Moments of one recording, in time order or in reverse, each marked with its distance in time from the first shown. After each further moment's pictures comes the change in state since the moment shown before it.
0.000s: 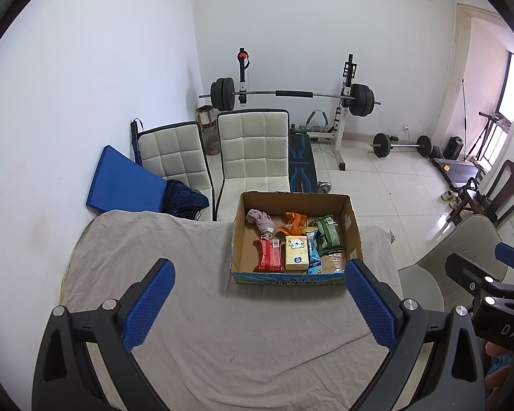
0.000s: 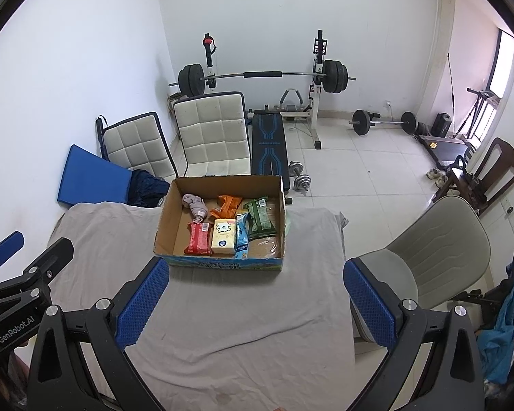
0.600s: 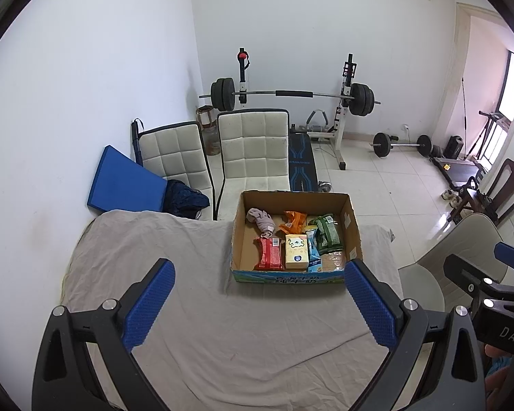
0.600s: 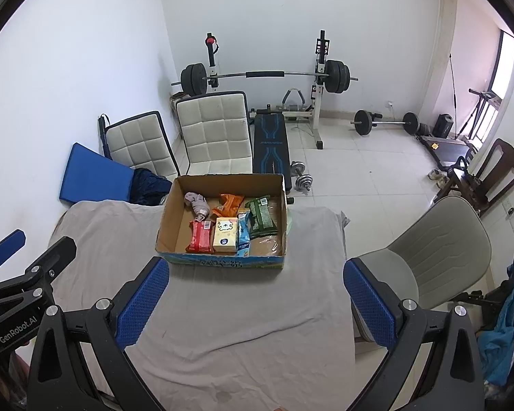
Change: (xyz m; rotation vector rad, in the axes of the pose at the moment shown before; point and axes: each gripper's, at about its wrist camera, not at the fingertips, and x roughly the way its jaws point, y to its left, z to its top) left arm 0.000 0.001 -0.001 -0.004 -0.001 0.001; right arm -0.003 0.002 -0.005 -0.009 0.001 0.006
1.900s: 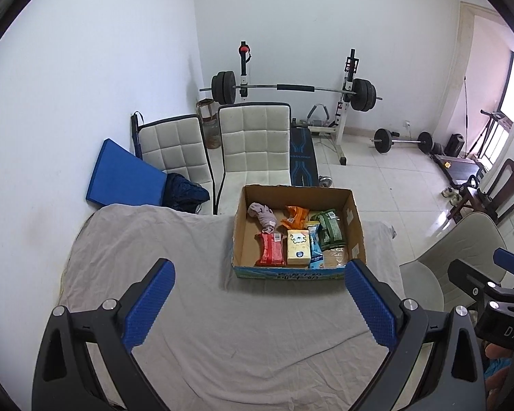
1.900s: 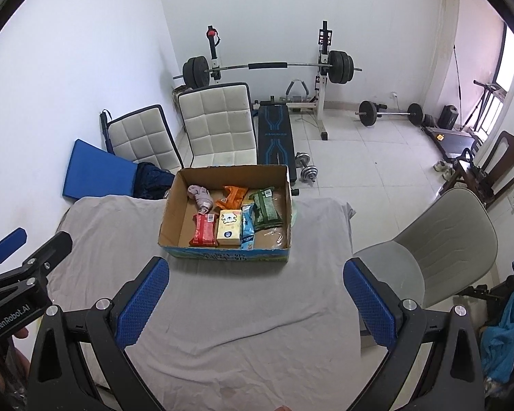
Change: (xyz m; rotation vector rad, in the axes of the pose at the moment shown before) left arm 0.012 0.005 -0.001 0.004 0.026 0.002; right arm 0.014 -0.006 -0.001 0.015 0.035 0.027
